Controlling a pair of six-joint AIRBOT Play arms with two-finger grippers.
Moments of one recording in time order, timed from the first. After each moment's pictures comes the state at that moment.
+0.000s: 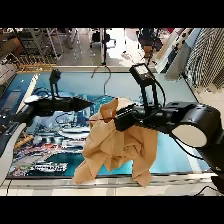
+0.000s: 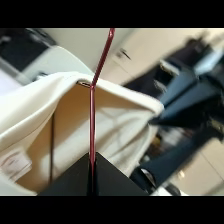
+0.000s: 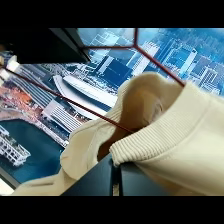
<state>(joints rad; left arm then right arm) -0.08 -1.61 1.38 -0.11 -1.59 -0.42 0.69 -1.03 1.44 -1.51 1.10 1.71</state>
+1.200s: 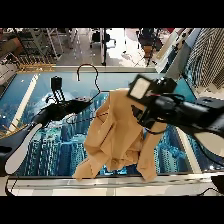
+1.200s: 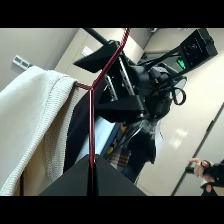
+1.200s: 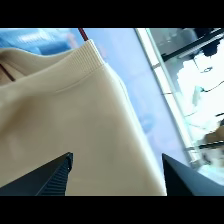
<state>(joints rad) -0.12 -1.78 1.38 -0.44 -1.85 -0.25 0.67 -0.95 1.44 -1.81 1.03 0.94</state>
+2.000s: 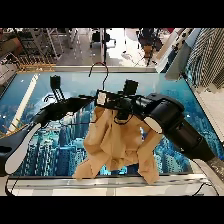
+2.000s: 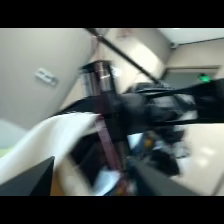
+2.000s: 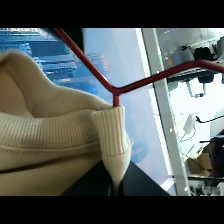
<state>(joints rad) -0.12 -1.78 1.37 -0.44 -1.70 -0.25 0.66 -1.20 1.44 -1.80 0.82 0.80</state>
